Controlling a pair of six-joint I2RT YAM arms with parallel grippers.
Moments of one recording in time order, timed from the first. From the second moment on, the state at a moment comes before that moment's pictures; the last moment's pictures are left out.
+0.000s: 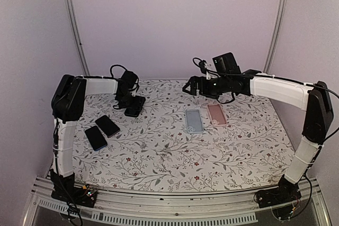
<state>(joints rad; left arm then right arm) -0.39 2.26 1.67 -0.51 -0.11 -0.17 0.64 1.75 1.43 -0.29 -0.23 0.49</state>
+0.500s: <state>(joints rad) -0.42 1.98 1.33 -0.39 0.05 -0.24 0.64 1.89 1.44 -0.14 -0.43 0.60</state>
